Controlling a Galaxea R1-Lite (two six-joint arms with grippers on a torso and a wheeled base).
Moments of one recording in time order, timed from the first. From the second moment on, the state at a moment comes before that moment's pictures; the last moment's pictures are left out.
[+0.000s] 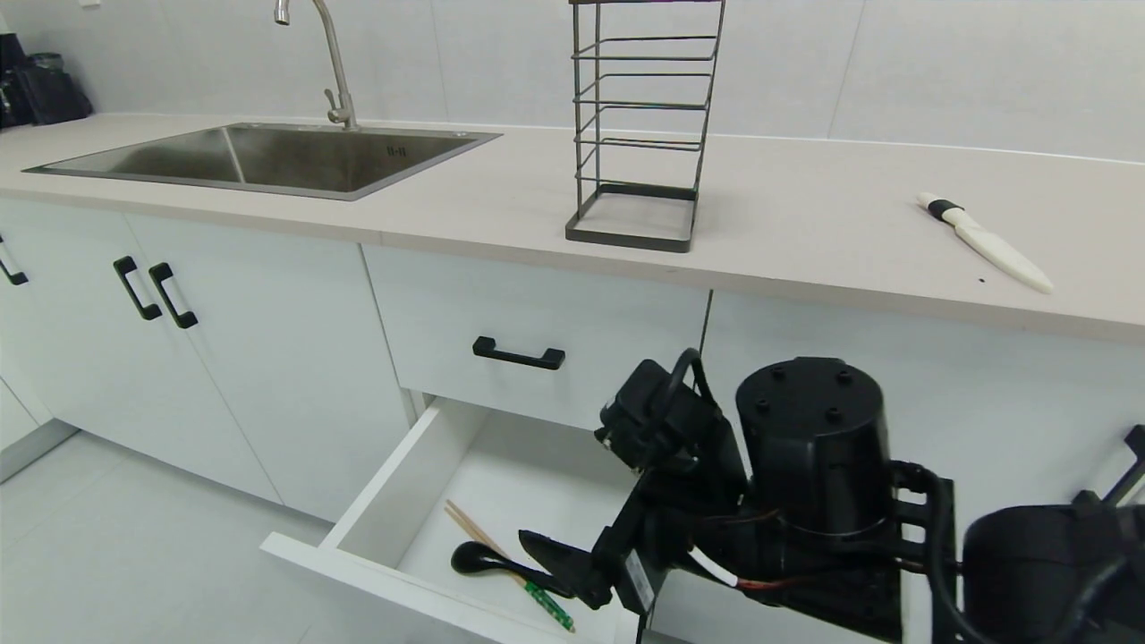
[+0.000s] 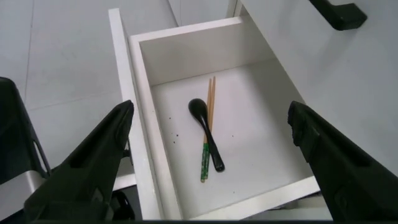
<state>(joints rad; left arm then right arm) 0.00 0.00 0.00 0.00 -0.06 0.02 0.97 1.81 -0.74 -0.67 0.02 -0.04</state>
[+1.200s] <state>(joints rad) 0.00 0.00 0.00 0.00 -0.06 0.02 0.79 0.95 -0.20 -0.57 0.09 -0.05</state>
